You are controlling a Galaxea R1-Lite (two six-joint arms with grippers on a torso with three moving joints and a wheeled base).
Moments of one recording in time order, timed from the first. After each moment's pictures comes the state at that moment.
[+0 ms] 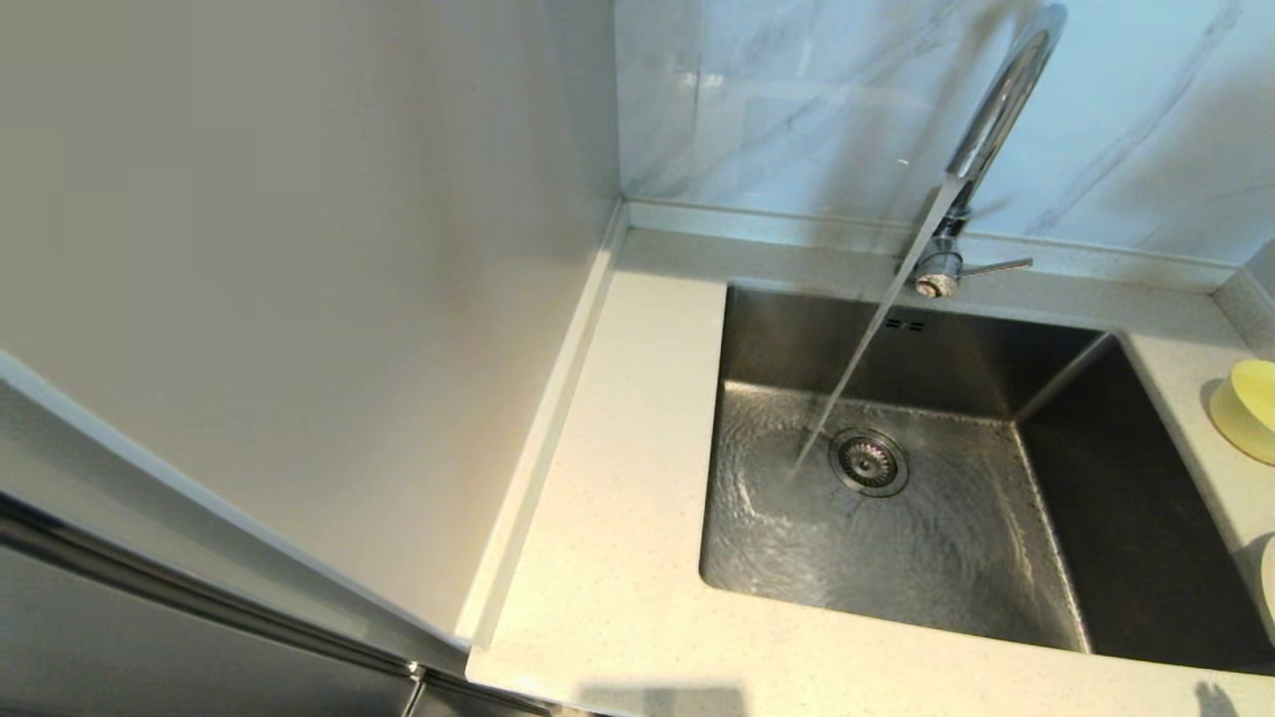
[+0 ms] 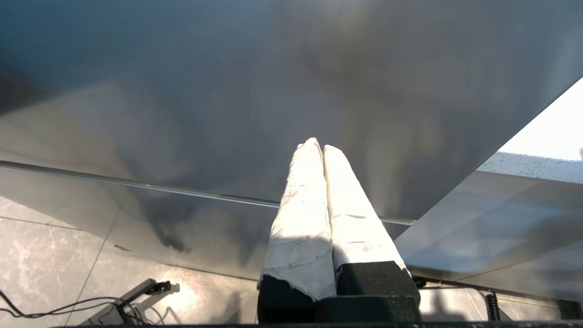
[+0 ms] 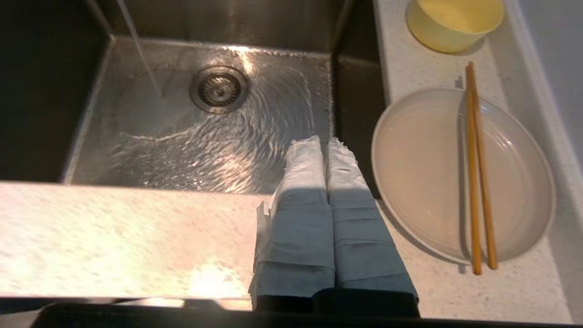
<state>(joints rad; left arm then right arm) 0.00 0.00 0.00 0.00 0.00 0.00 -0.07 0.37 -0.29 0.01 -0.18 0.02</state>
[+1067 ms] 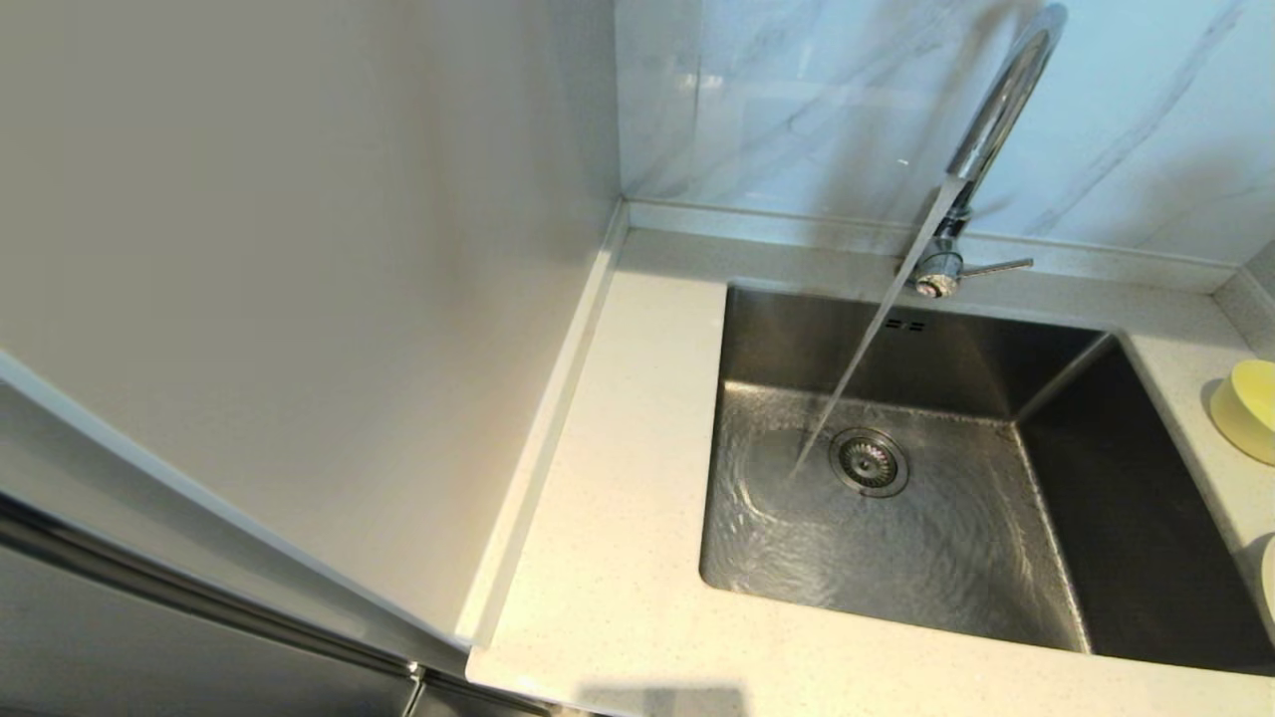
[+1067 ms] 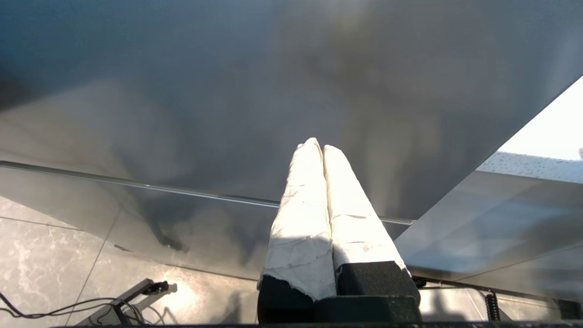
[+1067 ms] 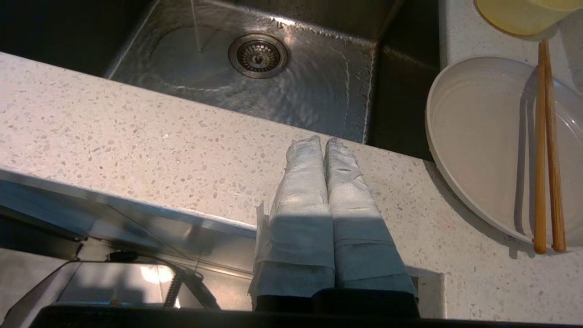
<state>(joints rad) 0.00 0.00 0.00 0.00 0.00 0.00 0.00 0.02 -0.05 0.08 -0.09 -0.08</state>
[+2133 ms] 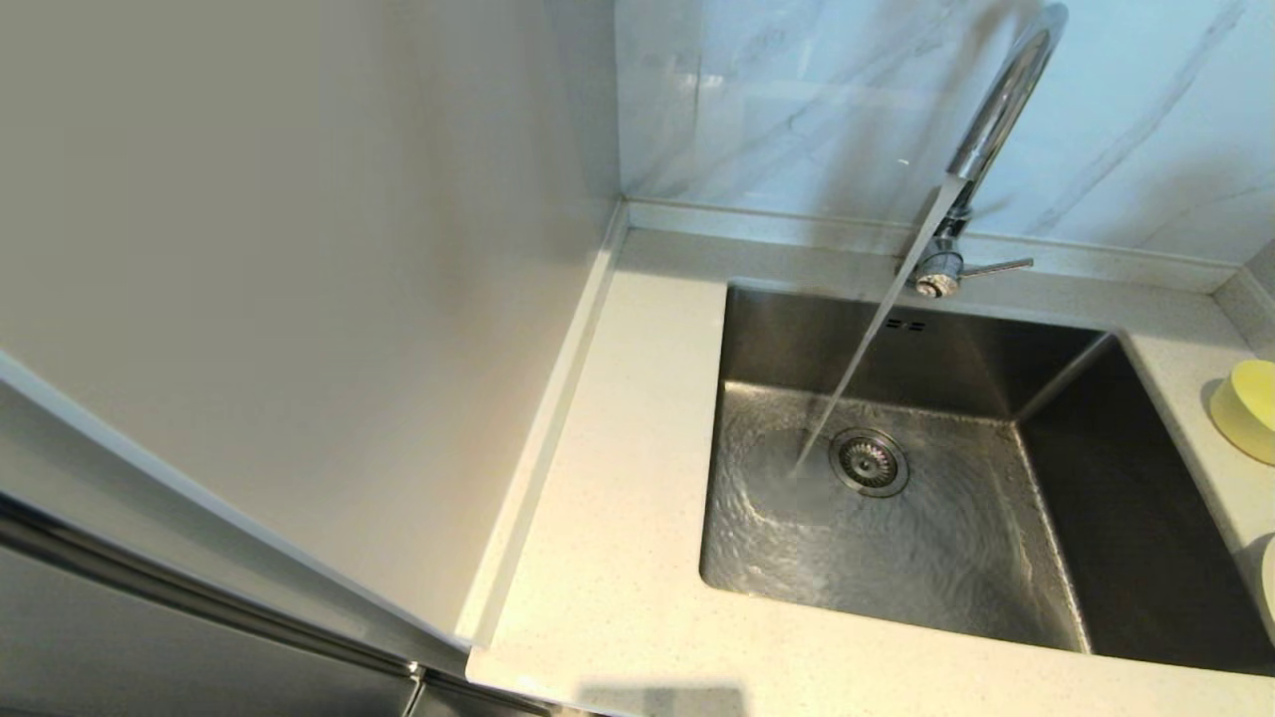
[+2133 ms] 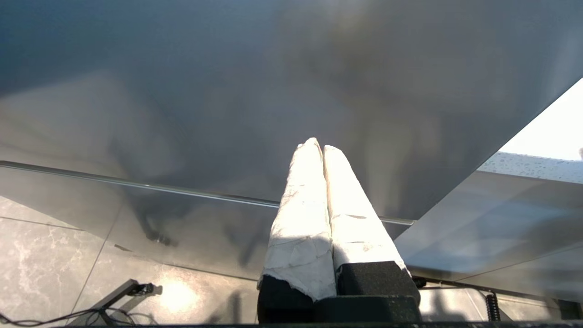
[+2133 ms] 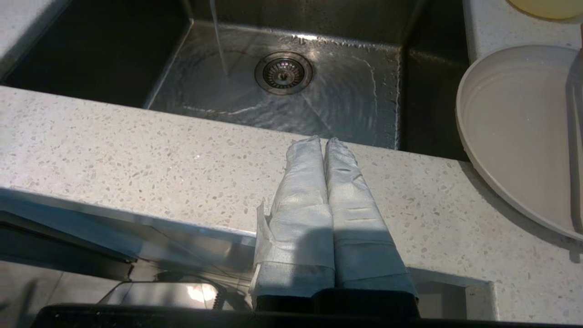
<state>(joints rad) 0.00 0.00 0.00 0.00 0.00 0.00 0.00 0.00 0.00 0.02 -0.04 0.05</state>
